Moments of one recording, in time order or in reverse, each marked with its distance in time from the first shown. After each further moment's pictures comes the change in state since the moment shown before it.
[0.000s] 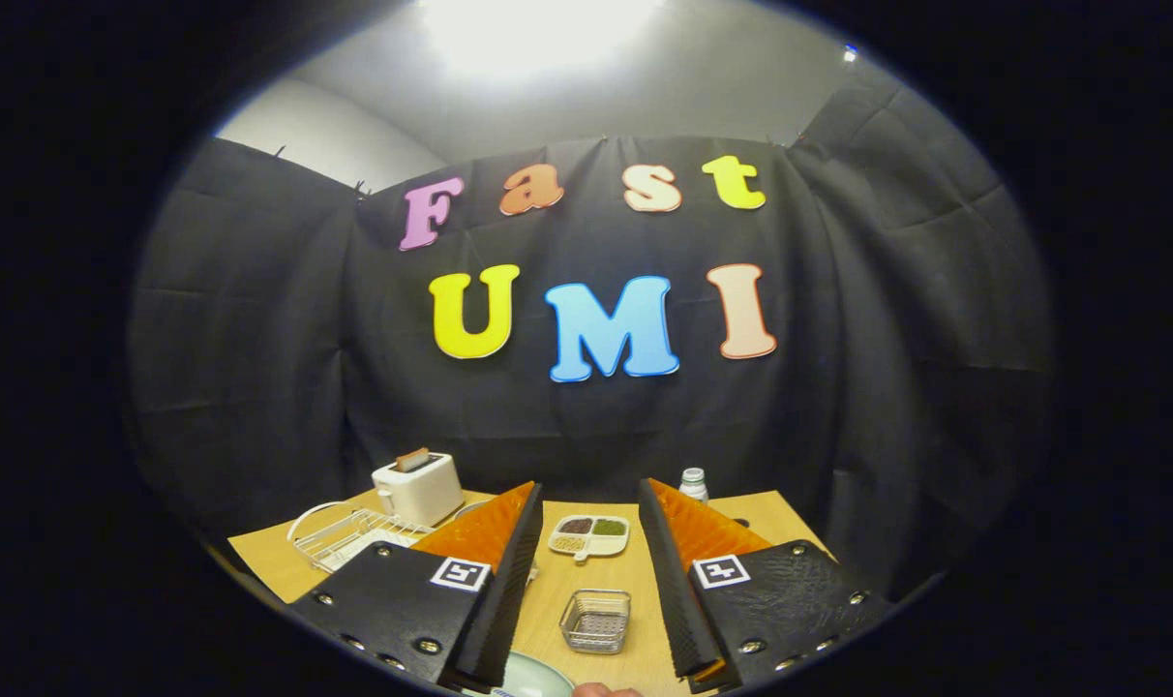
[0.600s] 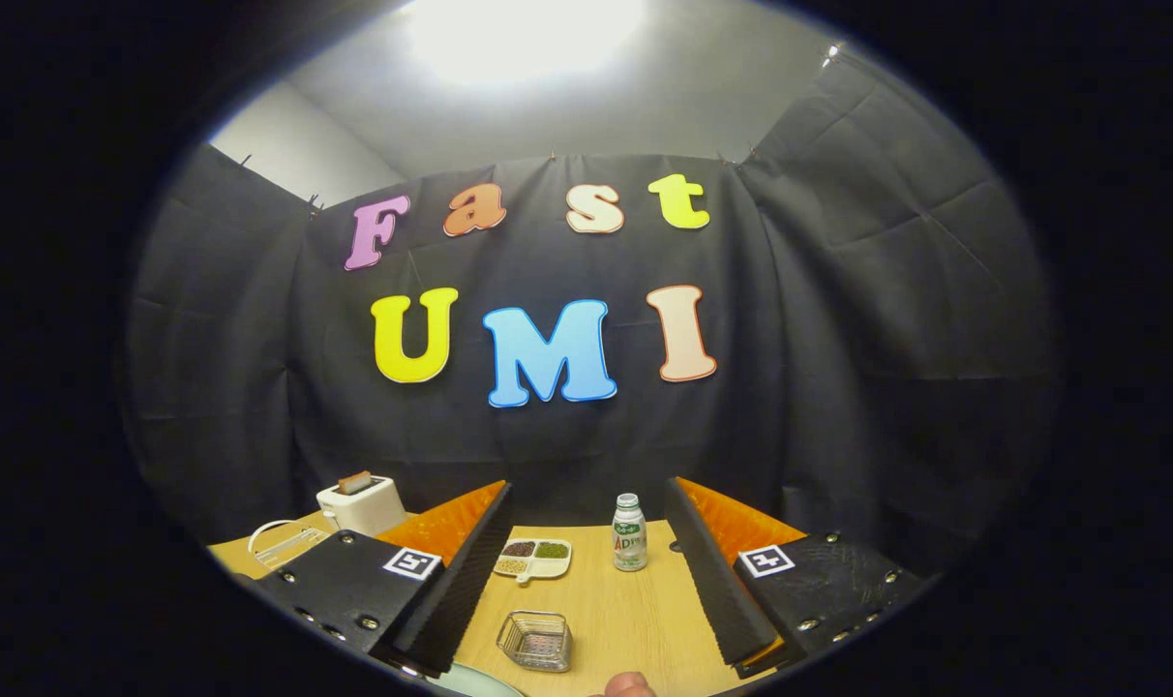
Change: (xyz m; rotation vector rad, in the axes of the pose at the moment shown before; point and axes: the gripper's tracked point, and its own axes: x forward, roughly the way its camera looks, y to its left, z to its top) arm 0.010 -0.056 -0.003 -0.005 -0.003 -0.088
